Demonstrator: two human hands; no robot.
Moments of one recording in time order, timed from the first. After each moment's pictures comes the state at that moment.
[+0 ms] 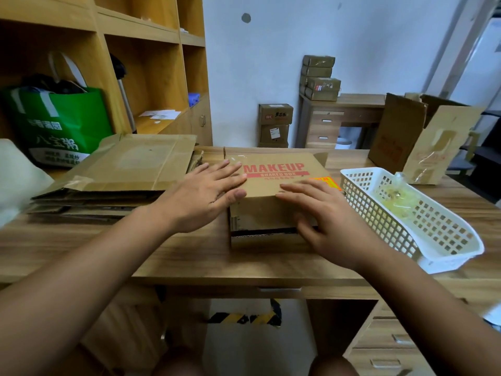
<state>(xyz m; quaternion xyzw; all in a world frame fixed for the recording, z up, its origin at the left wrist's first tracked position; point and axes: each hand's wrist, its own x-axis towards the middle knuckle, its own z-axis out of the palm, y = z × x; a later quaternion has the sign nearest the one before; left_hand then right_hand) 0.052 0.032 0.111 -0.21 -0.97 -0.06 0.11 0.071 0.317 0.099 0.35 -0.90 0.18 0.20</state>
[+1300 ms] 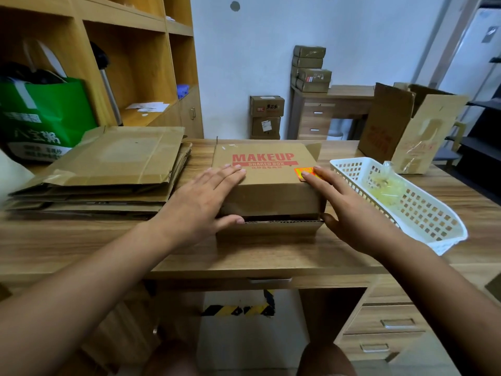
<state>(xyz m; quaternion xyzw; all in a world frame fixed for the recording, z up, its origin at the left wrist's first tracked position) 0.067 0.054 0.079 -0.23 -0.95 0.00 0.23 0.044 0.377 0.075 0.30 -0.93 0.14 0.16</state>
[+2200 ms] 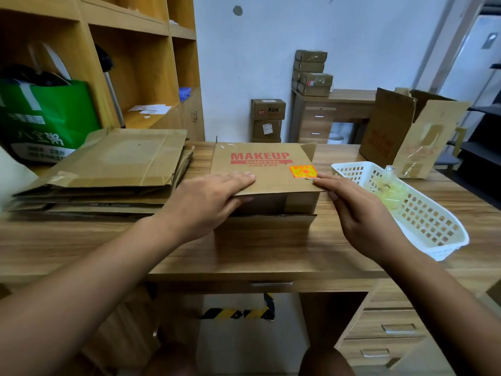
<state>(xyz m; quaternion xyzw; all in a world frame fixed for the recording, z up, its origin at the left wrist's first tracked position) 0.075 0.065 0.103 -0.25 -0.93 -0.07 0.27 0.055 0.375 0.079 0.31 -0.87 0.29 0.26</state>
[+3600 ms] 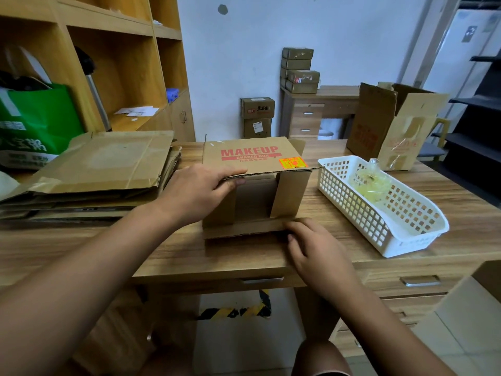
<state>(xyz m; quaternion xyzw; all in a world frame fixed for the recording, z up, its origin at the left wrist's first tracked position) 0.061 0.085 0.122 -0.15 -0.96 -0.15 0.18 0.100 0.329 0.024 0.13 -0.96 0.21 0.16</state>
